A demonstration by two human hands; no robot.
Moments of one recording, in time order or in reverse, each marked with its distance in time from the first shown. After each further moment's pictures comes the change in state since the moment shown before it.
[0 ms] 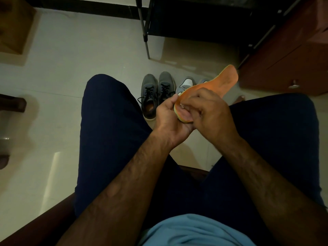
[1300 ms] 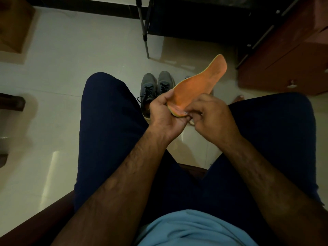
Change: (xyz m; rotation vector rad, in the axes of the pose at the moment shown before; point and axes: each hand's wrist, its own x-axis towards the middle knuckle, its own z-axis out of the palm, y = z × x) left_hand 0.008 0.006 -0.002 -0.088 0.042 0.100; right_hand -0.011 0.014 -0.002 -0.048 -0.125 0.077
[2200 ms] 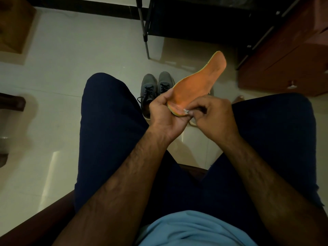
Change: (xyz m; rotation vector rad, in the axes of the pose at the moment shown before) left_hand 0.000 0.001 0.001 -0.036 -0.016 0.021; right_hand 0.003 -0.001 0.002 0.180 0.122 0.180
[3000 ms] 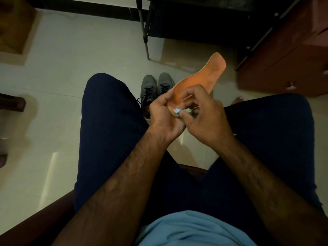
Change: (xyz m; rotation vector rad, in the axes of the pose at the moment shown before) left_hand -0.011 0.001 0.001 0.065 -0.090 -0.037; right_hand -0.007 -0.025 0.003 0.092 -0.047 0.007
